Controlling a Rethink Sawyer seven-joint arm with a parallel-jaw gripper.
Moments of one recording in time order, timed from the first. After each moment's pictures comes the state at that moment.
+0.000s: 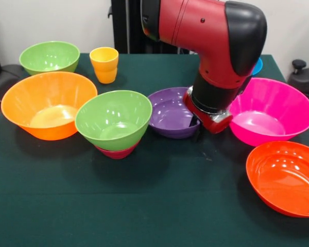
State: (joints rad) arm 0.13 -0.18 -0.37 1.28 0.37 0.67 2.43
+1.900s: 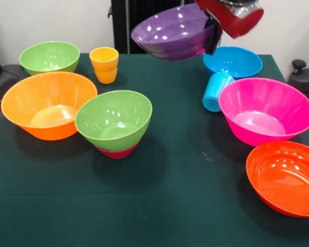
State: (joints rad) arm 0.12 -0.44 -0.49 1.09 0.28 1.24 2.43
